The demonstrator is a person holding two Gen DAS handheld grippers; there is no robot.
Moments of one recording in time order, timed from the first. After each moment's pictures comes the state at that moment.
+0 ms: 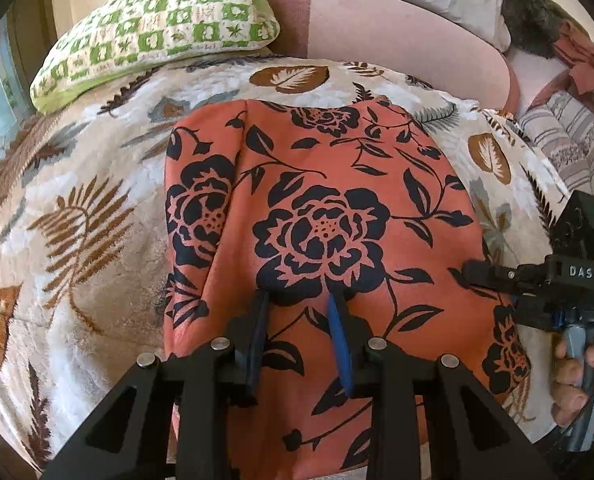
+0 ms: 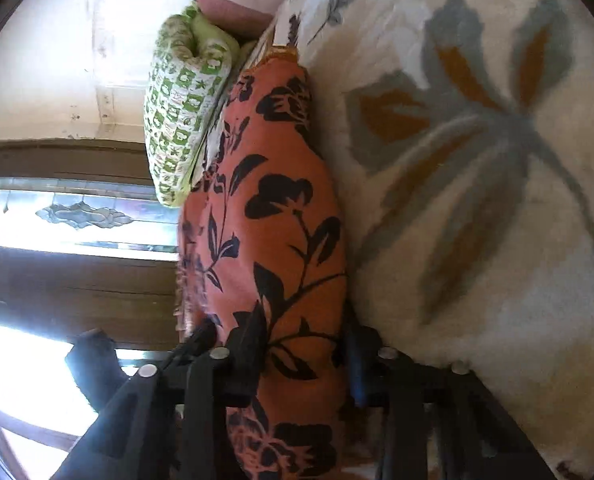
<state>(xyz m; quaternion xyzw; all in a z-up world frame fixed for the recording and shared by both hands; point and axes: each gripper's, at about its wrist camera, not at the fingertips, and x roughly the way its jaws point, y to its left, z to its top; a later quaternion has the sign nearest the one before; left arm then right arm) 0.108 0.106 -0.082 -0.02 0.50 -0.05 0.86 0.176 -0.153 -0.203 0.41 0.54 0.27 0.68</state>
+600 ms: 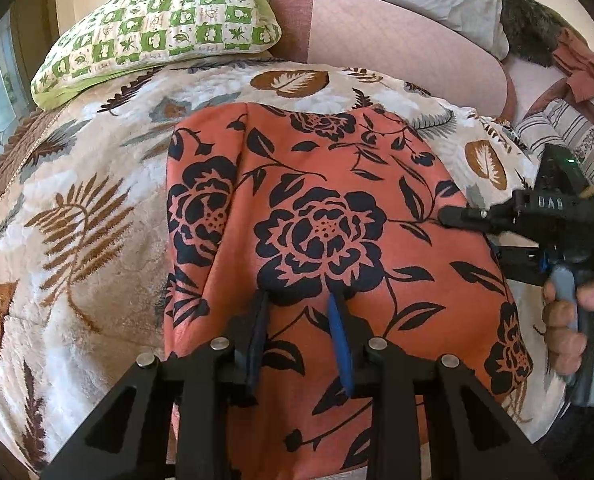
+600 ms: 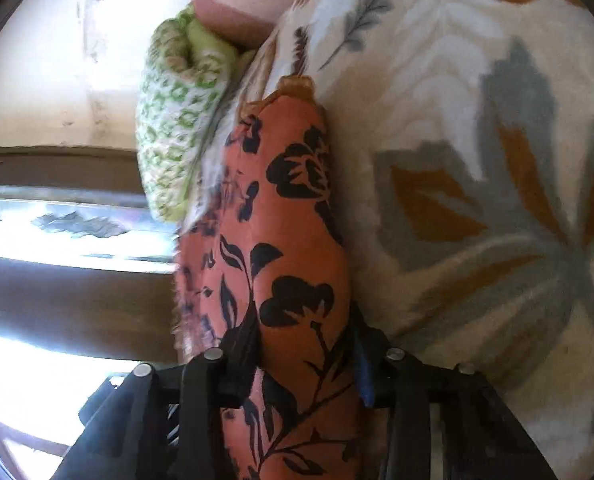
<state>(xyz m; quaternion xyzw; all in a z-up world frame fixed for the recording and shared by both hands) 0.104 0.116 -0.084 -0.04 0.49 -0.07 0.87 0.228 -0.153 -0.190 0.39 0.54 0.26 0.70</state>
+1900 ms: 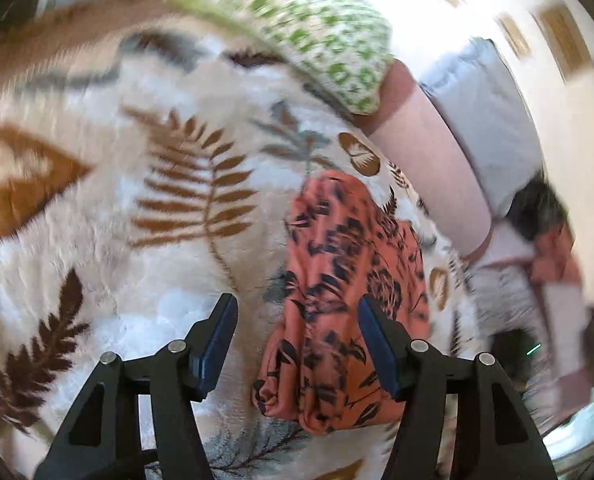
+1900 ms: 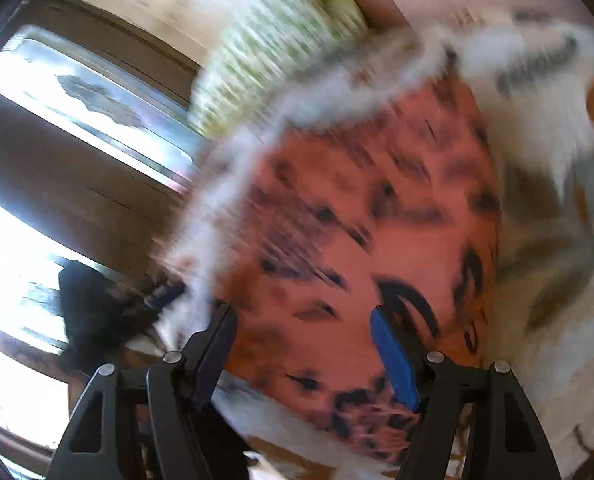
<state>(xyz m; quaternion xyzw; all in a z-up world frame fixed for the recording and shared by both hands) 0.062 0.277 -0.072 -0.38 0.45 -0.06 0.81 0.166 -0.083 -0.107 0.20 0.55 0.33 0.74</state>
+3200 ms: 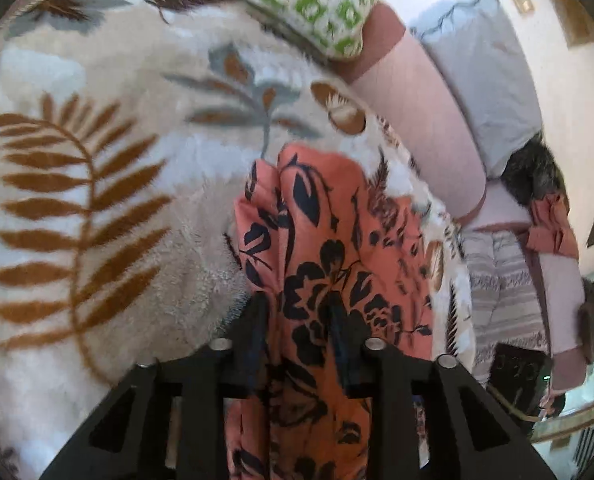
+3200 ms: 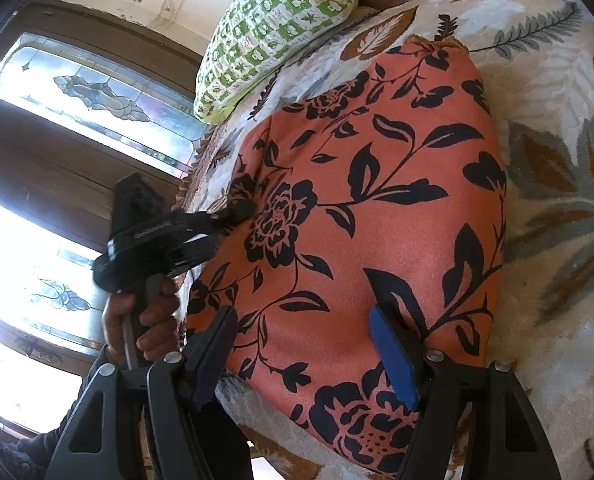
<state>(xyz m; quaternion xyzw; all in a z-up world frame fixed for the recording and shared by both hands) 0.155 0.238 -0.099 -0.35 0.50 -0.13 0.78 0.172 -0.090 -0.110 0.22 0.55 0.36 0.72</state>
